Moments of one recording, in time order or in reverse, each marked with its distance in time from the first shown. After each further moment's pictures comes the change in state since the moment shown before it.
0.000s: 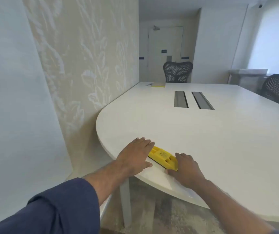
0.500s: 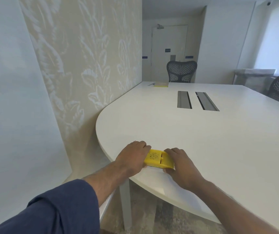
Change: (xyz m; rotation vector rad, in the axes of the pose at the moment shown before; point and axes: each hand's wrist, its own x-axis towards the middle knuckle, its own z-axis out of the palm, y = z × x) left_hand 0.027 -0.019 0.020 0.010 0.037 -0.055; right_hand 0.020 -0.006 -0.007 0.225 0.117 -0.271
